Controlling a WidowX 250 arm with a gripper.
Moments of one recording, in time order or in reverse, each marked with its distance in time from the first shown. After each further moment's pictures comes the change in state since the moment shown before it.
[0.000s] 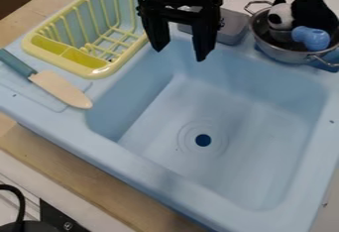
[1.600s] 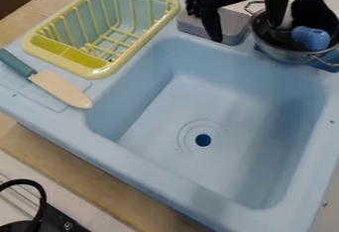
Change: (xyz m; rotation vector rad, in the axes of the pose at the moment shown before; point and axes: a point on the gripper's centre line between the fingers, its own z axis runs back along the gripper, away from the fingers) arm 0.019 -0.067 0.028 -0.060 -0.281 0.609
